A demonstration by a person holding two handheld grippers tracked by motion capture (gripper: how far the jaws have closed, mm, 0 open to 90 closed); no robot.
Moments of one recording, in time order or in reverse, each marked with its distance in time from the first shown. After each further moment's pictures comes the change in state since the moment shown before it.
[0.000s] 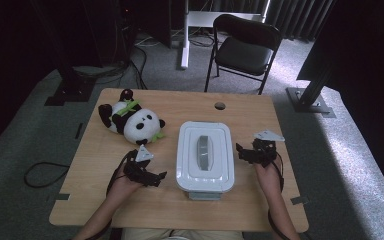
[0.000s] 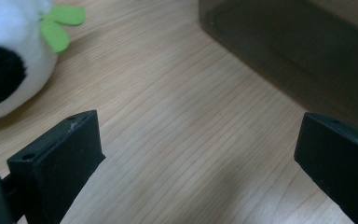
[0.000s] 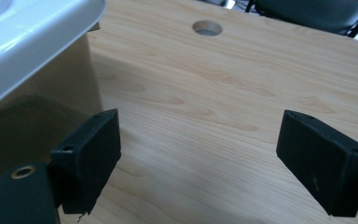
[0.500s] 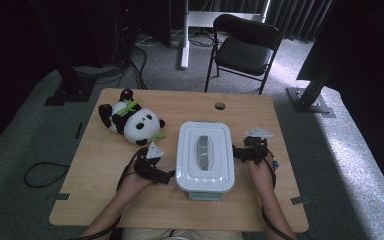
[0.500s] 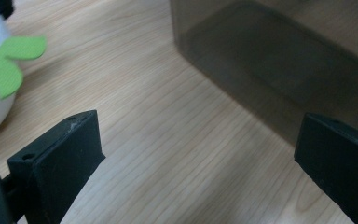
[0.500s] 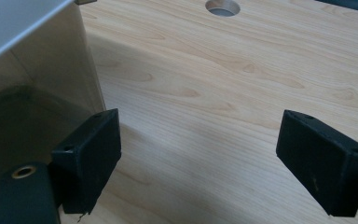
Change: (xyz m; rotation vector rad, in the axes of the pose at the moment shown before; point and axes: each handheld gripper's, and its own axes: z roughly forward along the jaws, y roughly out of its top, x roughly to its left) left arm -0.014 0.020 0.017 -0.016 -0.034 0.021; right arm 0.008 0.001 0.029 0.067 0.014 -0.001
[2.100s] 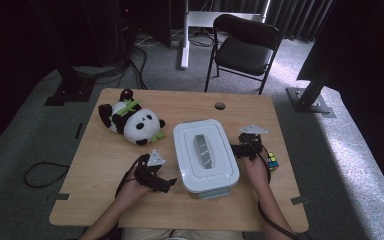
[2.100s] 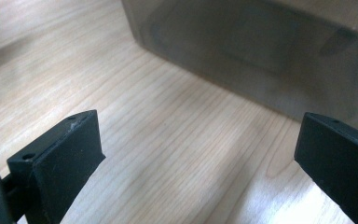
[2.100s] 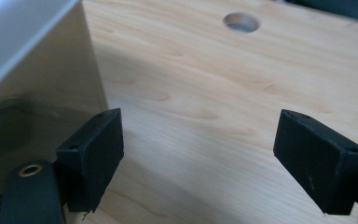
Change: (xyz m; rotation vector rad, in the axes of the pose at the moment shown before) left arm -0.009 -0.018 -0.005 0.042 -0.041 0.016; right arm 0.007 0.011 0.010 -0.031 0.034 -0.024
